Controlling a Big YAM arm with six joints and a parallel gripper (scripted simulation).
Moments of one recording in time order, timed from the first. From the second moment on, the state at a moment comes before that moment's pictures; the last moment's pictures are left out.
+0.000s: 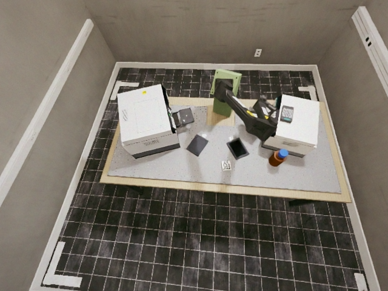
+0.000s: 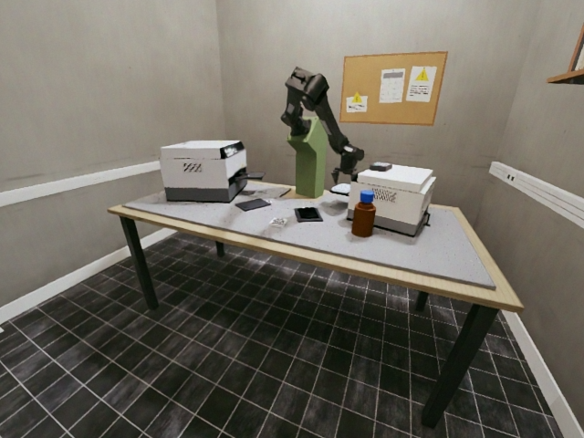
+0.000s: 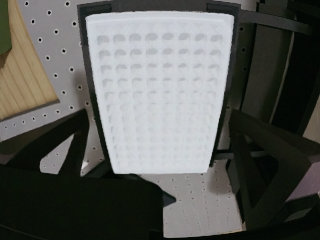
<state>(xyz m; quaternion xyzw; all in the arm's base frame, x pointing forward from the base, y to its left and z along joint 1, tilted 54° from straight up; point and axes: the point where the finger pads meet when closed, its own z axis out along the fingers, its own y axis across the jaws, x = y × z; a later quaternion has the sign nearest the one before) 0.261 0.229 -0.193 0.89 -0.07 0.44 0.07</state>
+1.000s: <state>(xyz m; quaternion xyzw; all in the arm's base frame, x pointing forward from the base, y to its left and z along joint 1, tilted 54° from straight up) 0.268 0.227 -0.198 0.89 -0.07 0.44 0.07</state>
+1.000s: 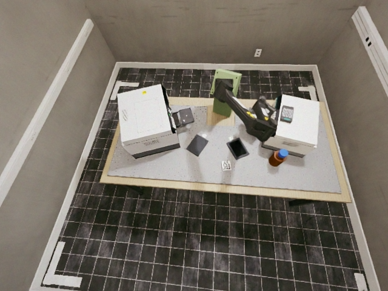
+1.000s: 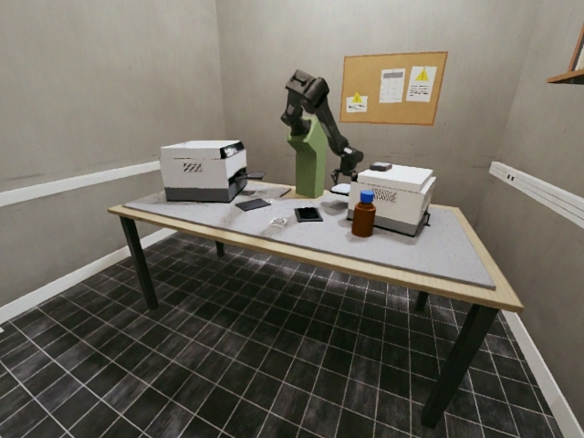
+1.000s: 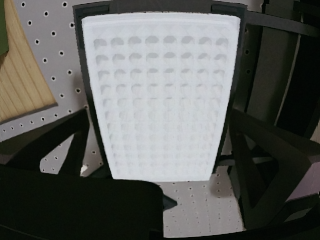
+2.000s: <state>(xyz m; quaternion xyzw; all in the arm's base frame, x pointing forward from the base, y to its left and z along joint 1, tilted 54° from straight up) 0.273 0.227 -0.202 0.89 -0.07 0.44 0.06</state>
